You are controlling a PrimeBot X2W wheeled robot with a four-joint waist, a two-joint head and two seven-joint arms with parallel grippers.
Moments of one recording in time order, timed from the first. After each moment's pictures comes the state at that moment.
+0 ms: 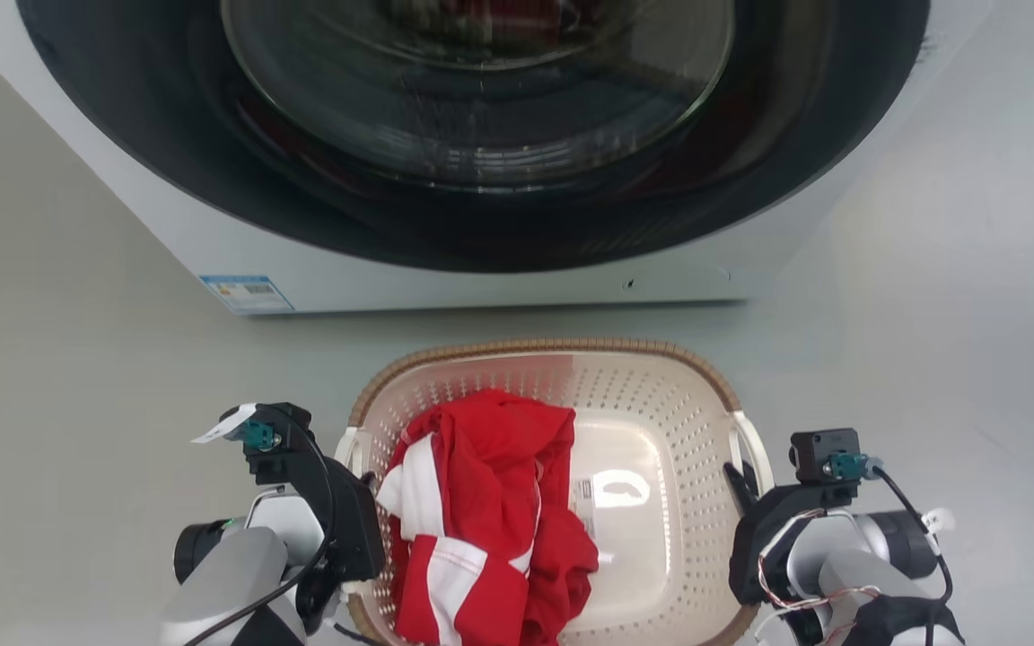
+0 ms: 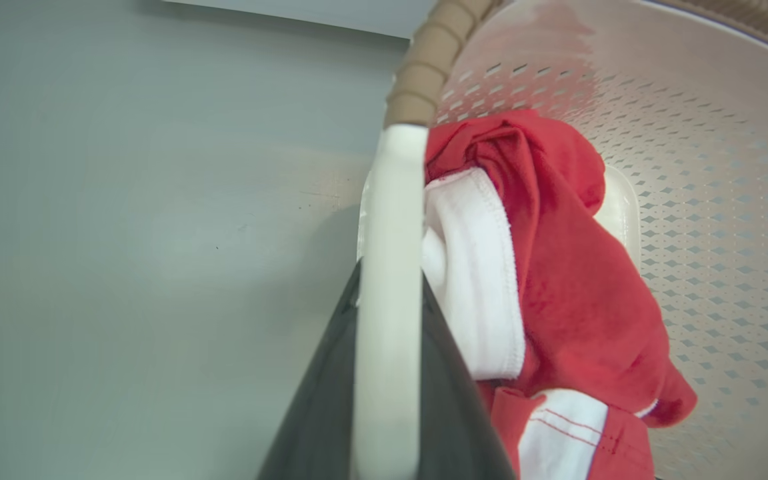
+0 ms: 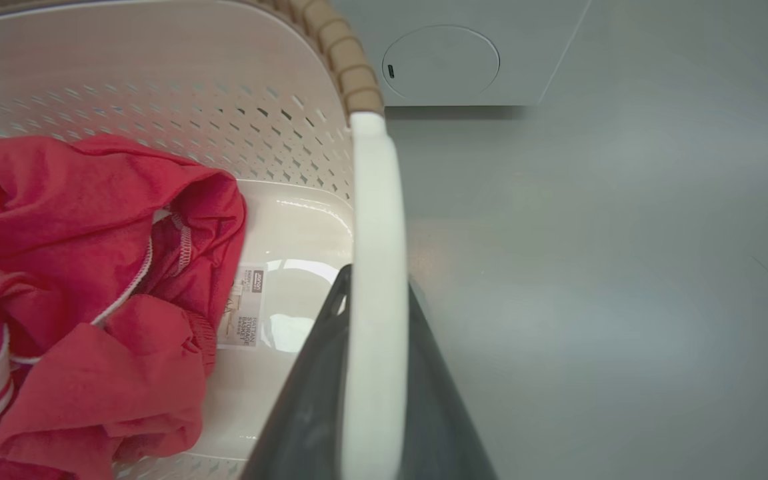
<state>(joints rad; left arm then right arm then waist) -0.70 0.03 -0.49 1.22 -0.76 -0.13 0.11 -0.67 -0.02 0.36 1.23 0.31 0.10 -0.14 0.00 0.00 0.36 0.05</state>
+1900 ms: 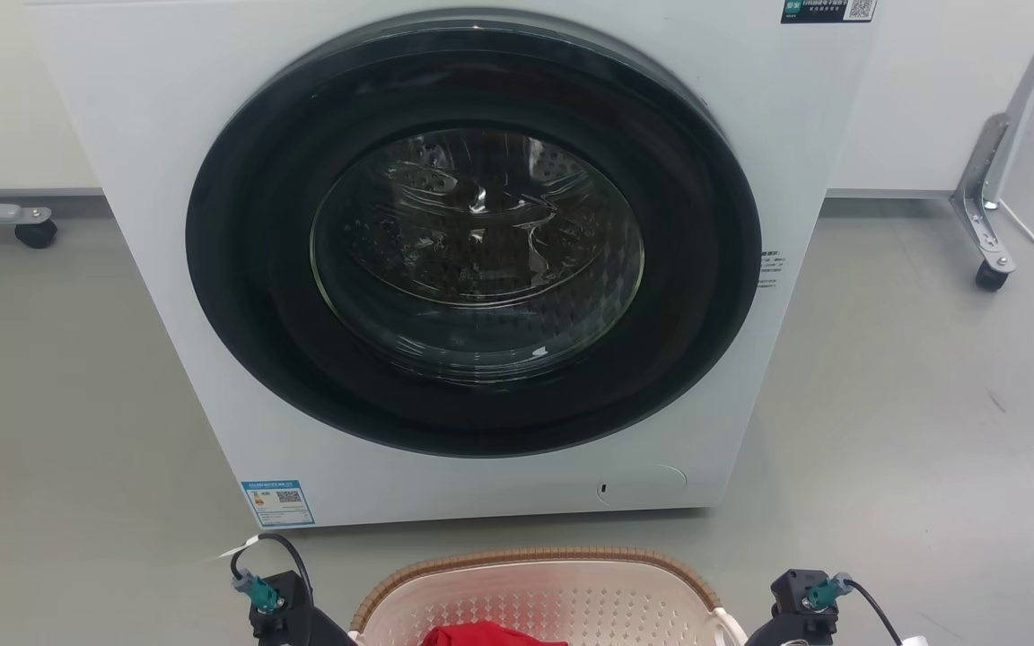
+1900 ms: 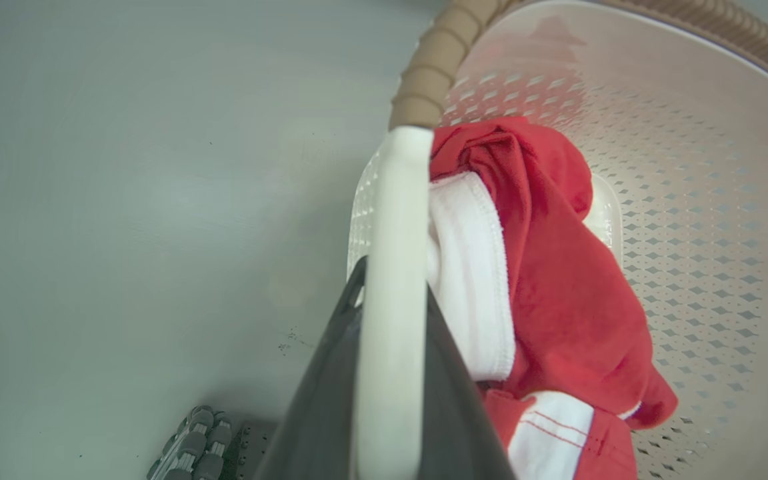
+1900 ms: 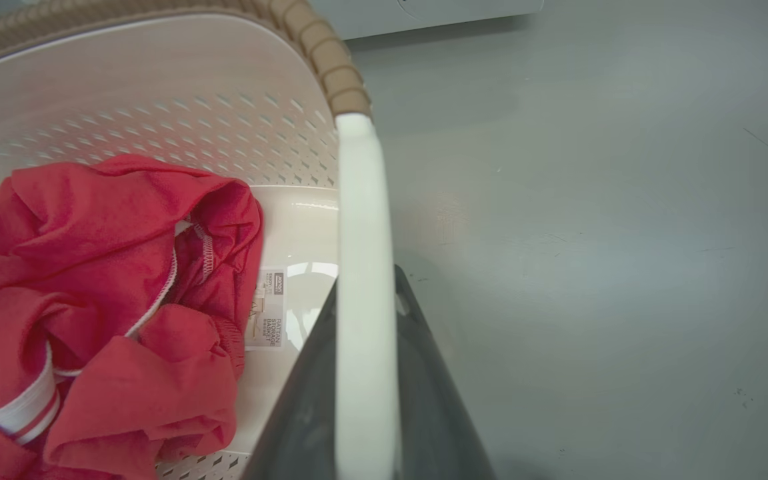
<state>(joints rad) -0.49 0.03 -0.51 1.27 -0.88 -0.13 0.36 -0.45 -0.02 0.53 1.21 0.62 0.10 0.21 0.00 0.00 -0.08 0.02</state>
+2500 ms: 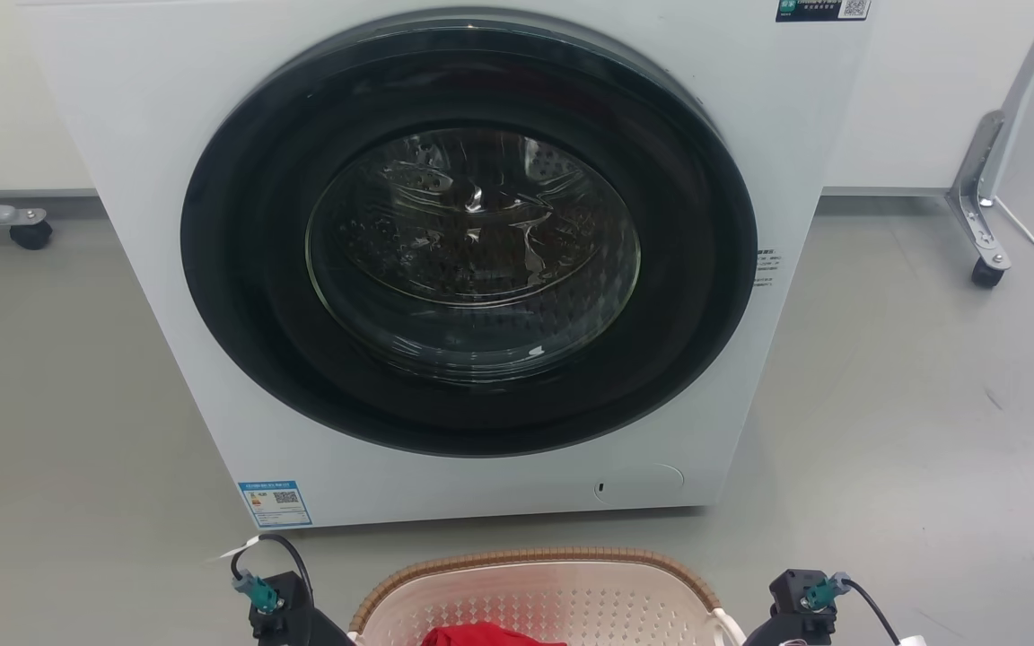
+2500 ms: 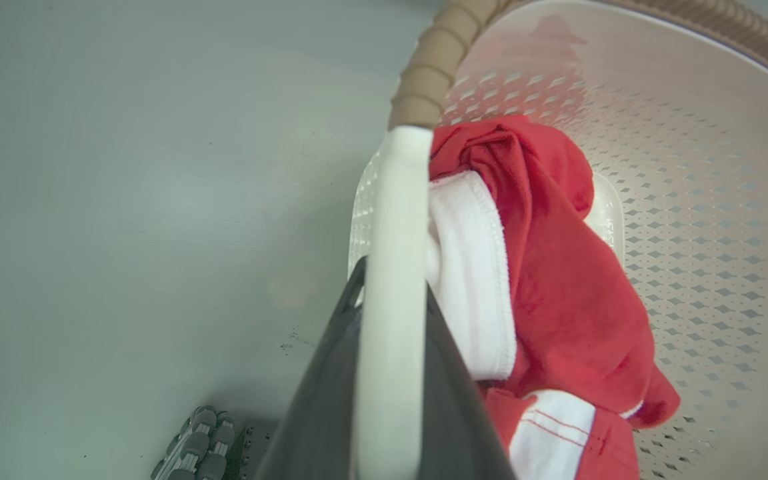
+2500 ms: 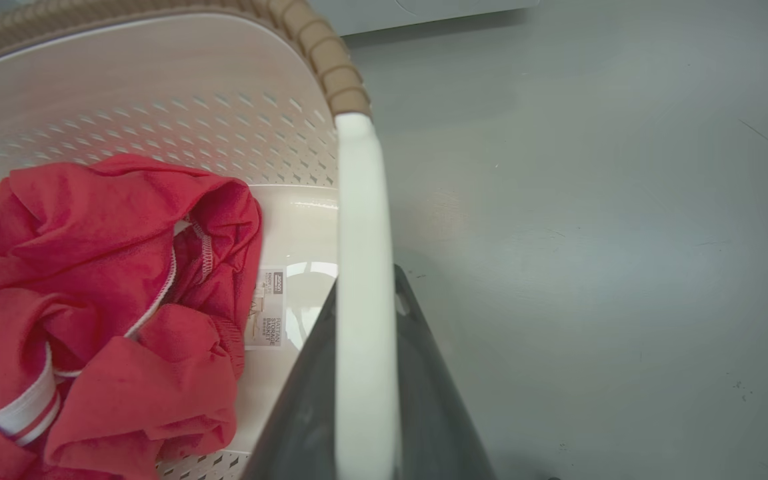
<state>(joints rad) -0.49 0.03 -0.52 1.27 -0.88 -0.13 0.36 -0.46 -0.02 0.55 1.21 0.64 0.09 0.21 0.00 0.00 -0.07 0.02</state>
